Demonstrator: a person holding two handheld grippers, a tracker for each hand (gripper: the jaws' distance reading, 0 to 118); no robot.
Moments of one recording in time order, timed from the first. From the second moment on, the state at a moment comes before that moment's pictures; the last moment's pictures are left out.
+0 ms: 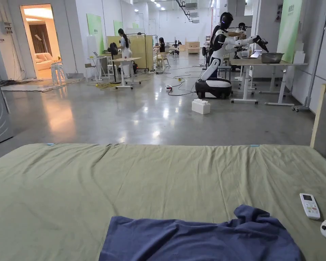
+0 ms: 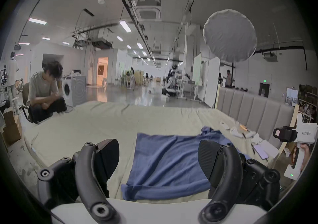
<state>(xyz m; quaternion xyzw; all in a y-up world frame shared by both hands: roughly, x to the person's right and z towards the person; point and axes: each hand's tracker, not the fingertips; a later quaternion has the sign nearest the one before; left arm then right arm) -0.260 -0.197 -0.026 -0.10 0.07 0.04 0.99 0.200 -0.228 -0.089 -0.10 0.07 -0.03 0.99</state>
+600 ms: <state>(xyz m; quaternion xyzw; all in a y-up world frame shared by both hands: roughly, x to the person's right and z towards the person) -0.231 -0.170 -0.002 -0.08 0.05 0.00 1.00 0.176 -0.202 -0.068 -0.08 0.09 -0.02 0.99</state>
